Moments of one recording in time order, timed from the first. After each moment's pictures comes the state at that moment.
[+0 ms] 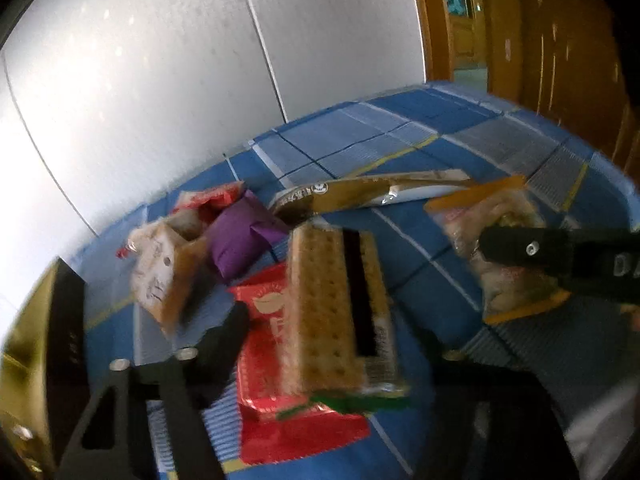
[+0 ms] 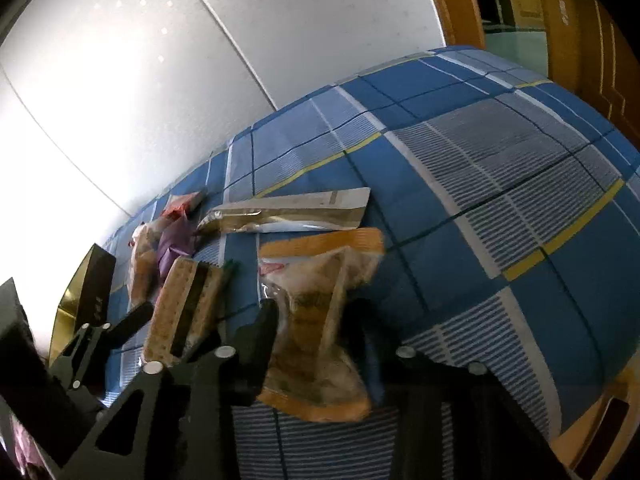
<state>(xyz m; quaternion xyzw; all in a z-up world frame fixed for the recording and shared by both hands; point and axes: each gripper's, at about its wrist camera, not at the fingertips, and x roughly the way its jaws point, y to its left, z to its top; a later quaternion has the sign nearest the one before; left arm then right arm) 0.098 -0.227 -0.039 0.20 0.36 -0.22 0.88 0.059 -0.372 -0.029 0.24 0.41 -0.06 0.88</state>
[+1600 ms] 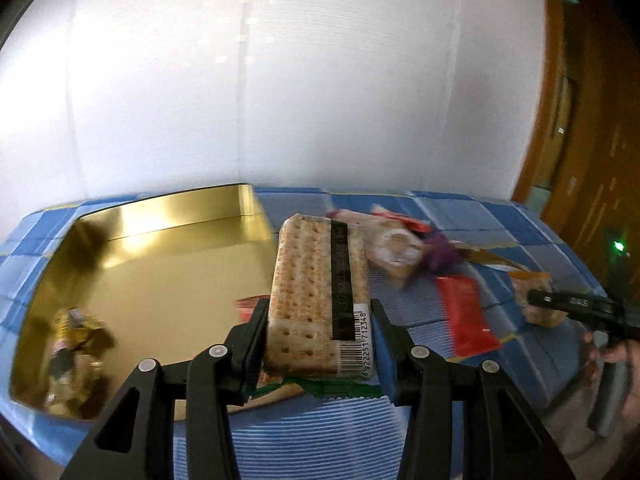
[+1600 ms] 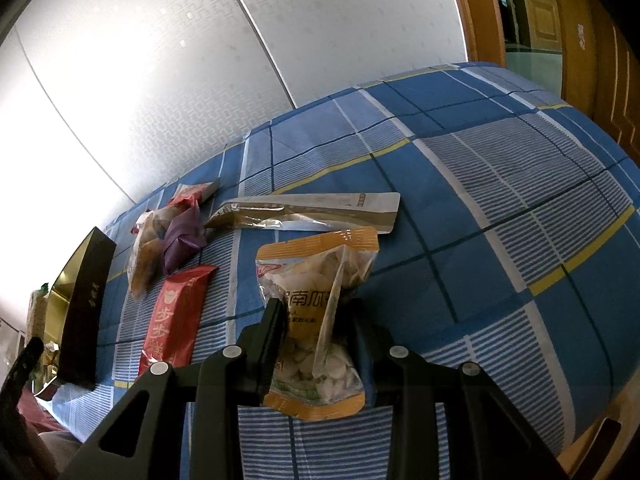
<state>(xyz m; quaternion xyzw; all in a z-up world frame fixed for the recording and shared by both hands) 0.068 0.010 0.023 -0.01 0.32 -0.12 0.94 0.068 -0.359 -0.031 0.20 0.41 -0.05 0.89</state>
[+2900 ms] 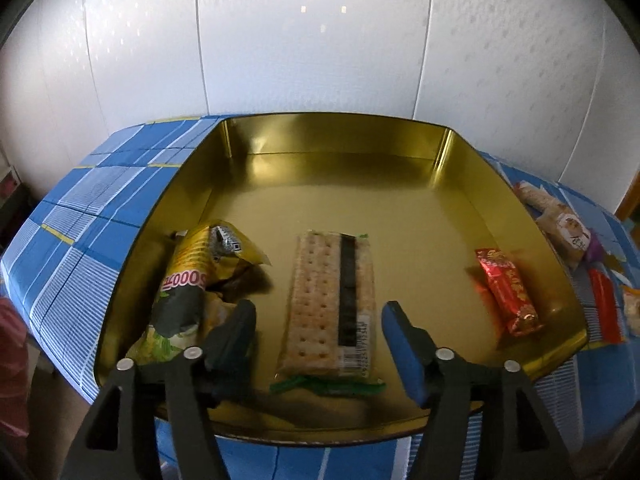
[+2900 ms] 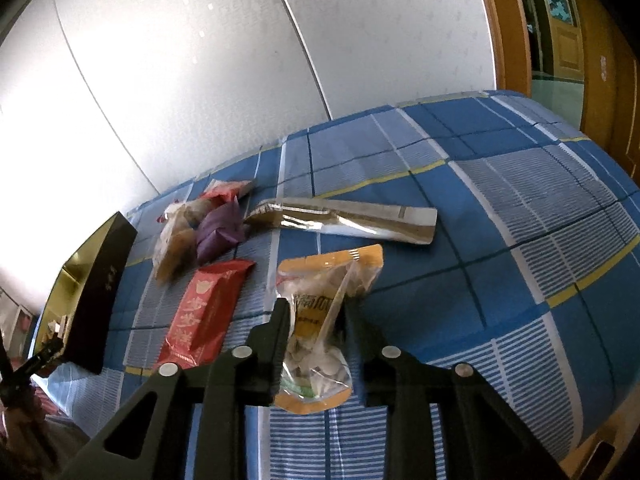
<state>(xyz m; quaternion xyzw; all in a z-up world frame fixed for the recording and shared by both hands) 0.086 0.140 -0.028 -0.04 0.40 0.05 0.92 0.063 -0.334 -0.027 0.16 0.39 -0.02 0.91</state>
